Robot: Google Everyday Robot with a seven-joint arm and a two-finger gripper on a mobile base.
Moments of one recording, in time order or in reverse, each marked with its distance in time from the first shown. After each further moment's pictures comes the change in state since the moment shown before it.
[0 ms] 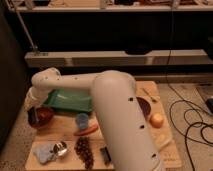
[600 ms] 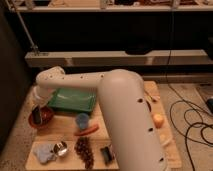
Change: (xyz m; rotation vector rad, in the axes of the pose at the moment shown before) arm -0.015 0.023 -0.019 -0.038 -0.014 0.023
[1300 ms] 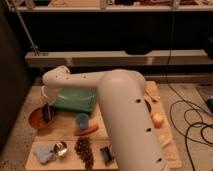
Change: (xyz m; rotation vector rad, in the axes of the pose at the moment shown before) arm 0.013 0.042 0.002 -0.077 0.020 0.060
